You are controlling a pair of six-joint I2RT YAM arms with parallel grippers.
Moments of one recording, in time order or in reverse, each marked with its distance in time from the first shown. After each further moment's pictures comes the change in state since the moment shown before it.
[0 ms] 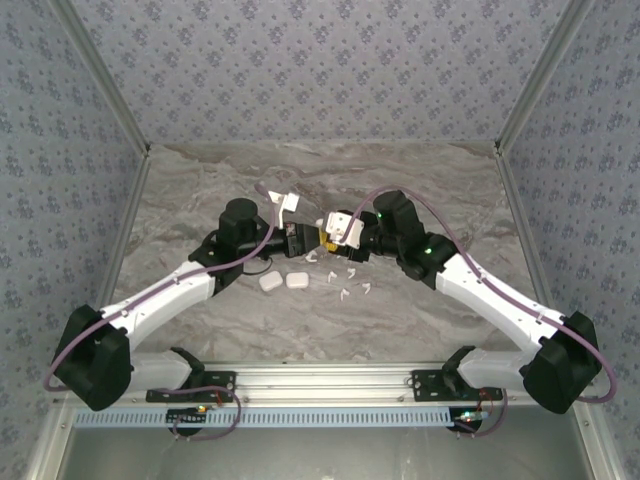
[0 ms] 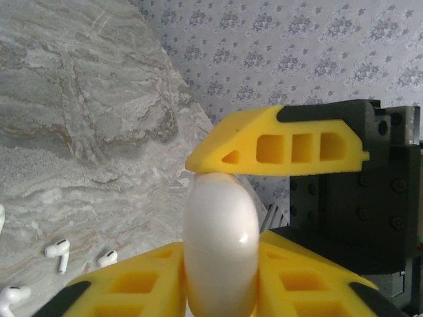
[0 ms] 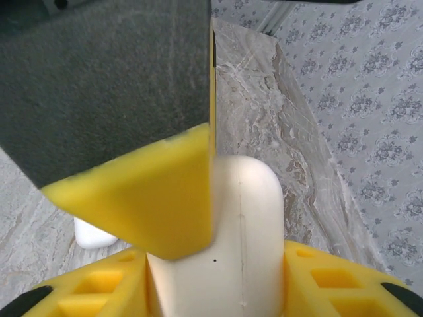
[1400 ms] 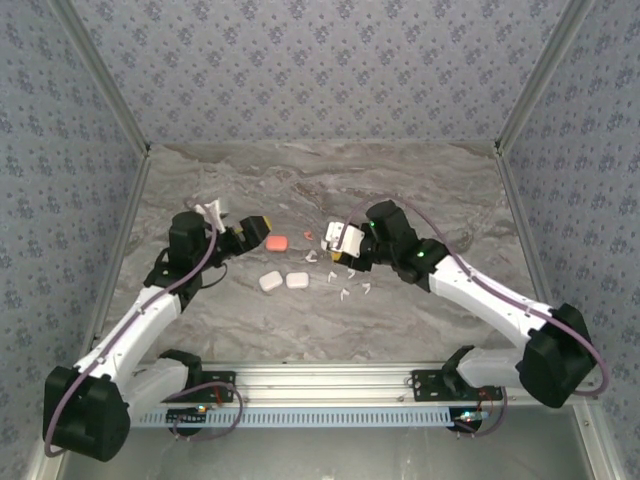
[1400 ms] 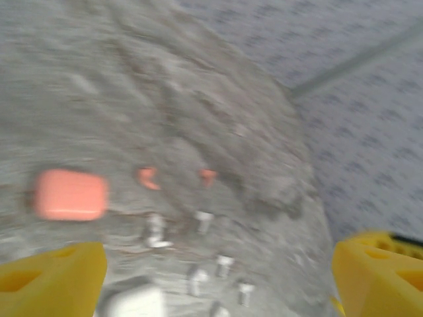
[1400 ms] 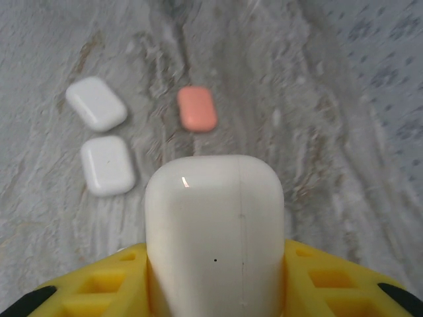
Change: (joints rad) left arm 0.318 -0.263 -0.167 -0.212 -0.175 -0.039; right arm 0.007 0.023 -0.072 -0.025 0.095 0.017
